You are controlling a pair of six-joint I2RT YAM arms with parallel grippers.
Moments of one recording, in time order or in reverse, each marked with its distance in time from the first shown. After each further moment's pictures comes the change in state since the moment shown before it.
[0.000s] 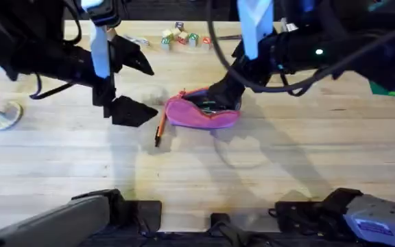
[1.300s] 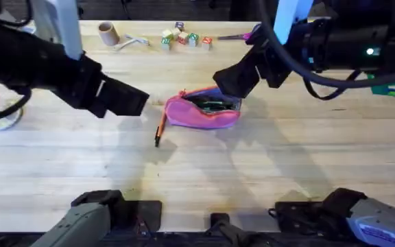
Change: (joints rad) left arm -0.077 -0.257 0.137 -0.097 -0.409 -0.906; right arm 0.000 -0.146 0.000 -0.005 0.029 0.147
